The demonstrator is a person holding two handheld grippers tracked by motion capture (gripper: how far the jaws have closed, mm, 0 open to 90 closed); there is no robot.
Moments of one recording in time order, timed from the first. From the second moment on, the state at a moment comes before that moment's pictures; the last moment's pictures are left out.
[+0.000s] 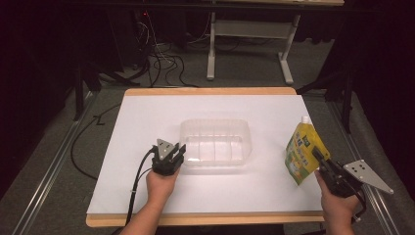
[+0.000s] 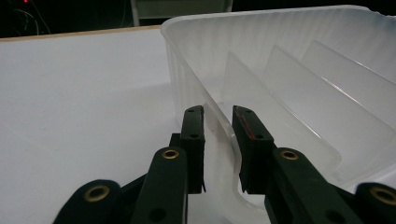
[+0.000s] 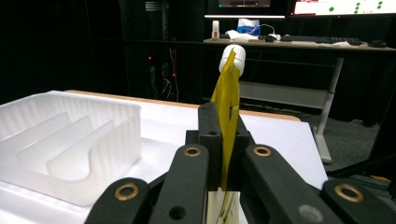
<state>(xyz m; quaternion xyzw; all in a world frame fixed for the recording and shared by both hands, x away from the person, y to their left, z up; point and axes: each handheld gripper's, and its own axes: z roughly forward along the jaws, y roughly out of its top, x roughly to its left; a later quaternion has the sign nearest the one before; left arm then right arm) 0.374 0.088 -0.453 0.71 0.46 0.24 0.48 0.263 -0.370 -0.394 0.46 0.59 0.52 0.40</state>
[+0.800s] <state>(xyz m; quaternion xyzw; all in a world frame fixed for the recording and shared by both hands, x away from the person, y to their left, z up) 0.362 0.076 -0.449 0.76 0.38 0.21 0.48 0.281 -0.365 -0.414 0.54 0.61 0.49 0.32</state>
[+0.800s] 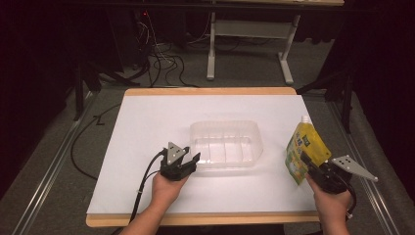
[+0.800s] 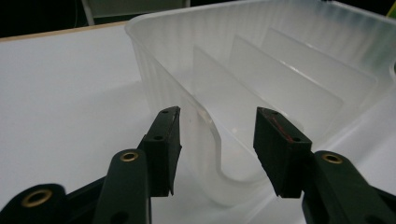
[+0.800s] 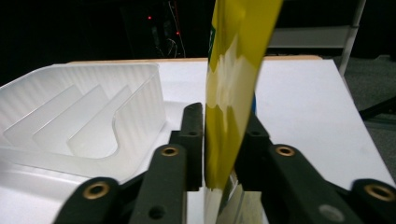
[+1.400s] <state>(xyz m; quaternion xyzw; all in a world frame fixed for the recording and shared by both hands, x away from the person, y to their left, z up) 0.365 0.083 -0.452 0.75 0.38 0.20 0.51 0.274 -0.361 -0.404 0.52 0.61 0.49 0.34</state>
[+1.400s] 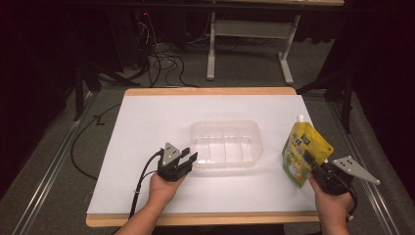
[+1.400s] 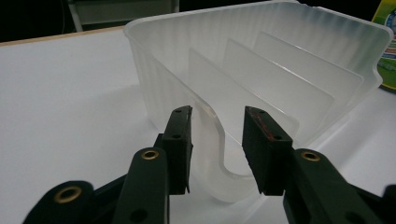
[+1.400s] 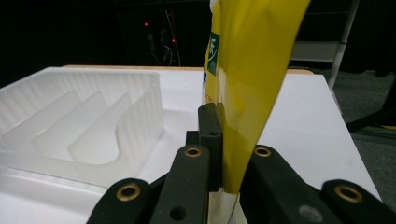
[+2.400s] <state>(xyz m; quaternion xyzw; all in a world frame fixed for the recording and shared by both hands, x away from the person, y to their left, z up) 0.370 0.072 -0.454 0.75 0.37 0.22 0.49 0.273 -0.314 -0.318 0.43 0.61 0.56 0.36</state>
